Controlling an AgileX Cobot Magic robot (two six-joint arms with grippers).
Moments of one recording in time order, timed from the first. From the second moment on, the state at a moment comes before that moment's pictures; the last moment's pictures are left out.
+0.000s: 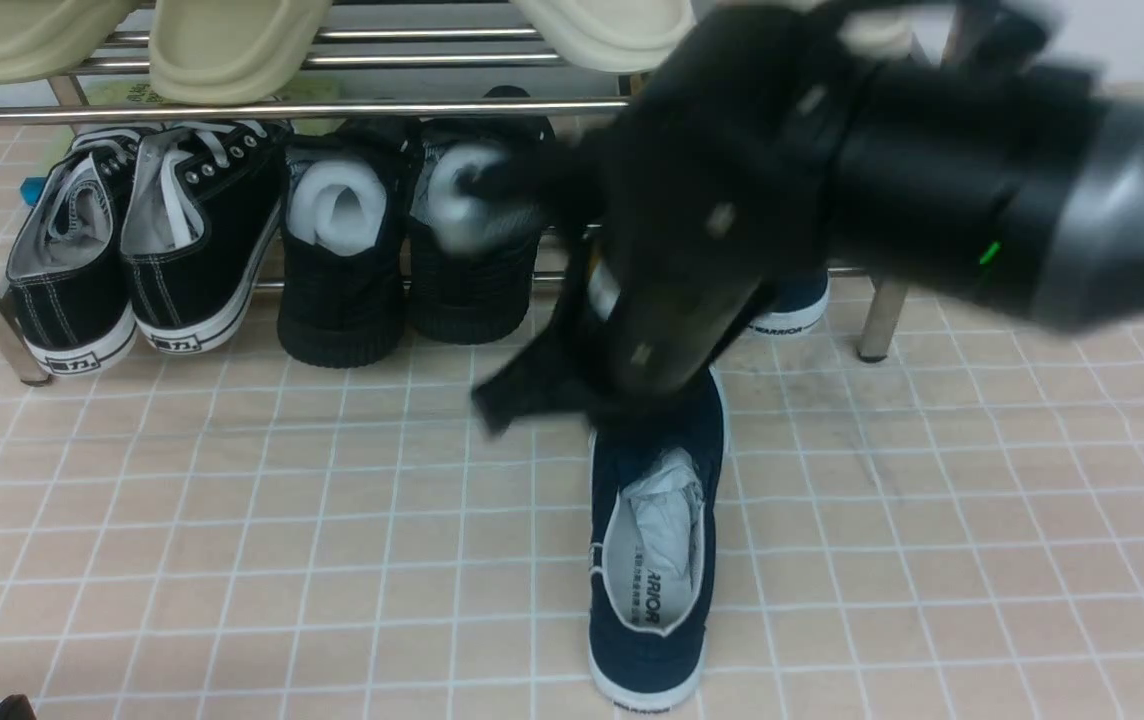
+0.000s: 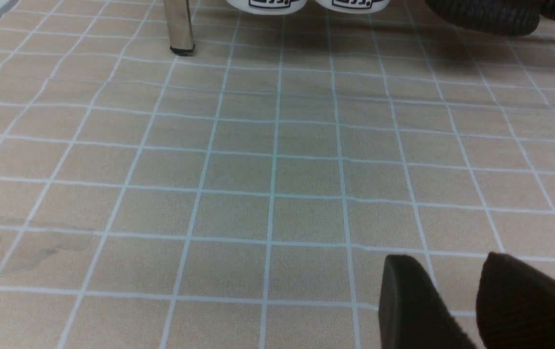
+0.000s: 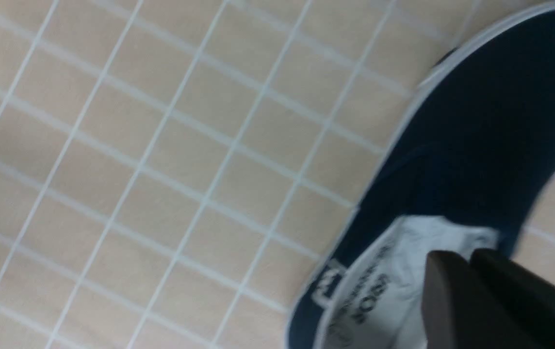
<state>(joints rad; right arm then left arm) 0.87 1.83 -1.73 -0.15 1.11 0.48 -0.06 -0.01 0.03 0.15 0.38 -0.22</state>
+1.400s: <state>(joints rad) 0.53 2.05 -1.75 -0.34 0.73 0.46 -0.06 -0.01 0.03 0.15 0.38 -0.22</state>
